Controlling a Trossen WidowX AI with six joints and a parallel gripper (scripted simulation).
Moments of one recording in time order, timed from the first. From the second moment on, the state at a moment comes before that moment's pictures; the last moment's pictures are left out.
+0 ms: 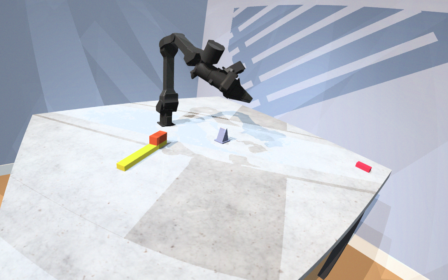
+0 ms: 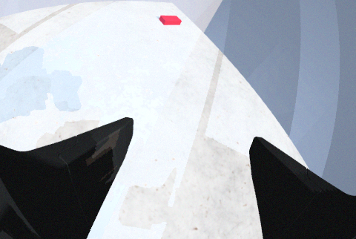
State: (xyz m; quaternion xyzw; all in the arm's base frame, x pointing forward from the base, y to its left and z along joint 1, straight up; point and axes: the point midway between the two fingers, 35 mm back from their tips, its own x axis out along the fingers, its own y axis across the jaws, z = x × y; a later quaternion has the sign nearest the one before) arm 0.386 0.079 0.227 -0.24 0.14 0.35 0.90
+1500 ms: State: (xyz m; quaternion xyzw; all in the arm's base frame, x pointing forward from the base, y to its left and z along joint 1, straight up) arm 0.265 -0.199 0.149 0.33 0.60 -0.32 0.65
